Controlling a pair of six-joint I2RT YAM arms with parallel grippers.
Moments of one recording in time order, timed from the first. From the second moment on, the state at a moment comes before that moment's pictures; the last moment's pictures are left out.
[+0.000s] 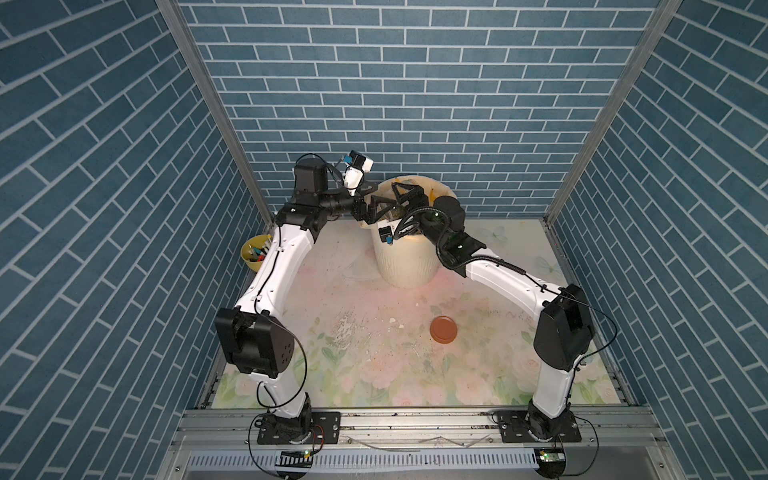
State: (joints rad) left arm -0.19 1.72 1.83 -0.37 0.88 0.08; right arm 0.73 1.87 1.64 0.25 0.00 -1.75
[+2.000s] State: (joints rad) left arm -0.18 1.26 1.24 0.18 0.54 -0.06; right arm 0.58 1.90 1.85 -0.01 -0.16 -0.18
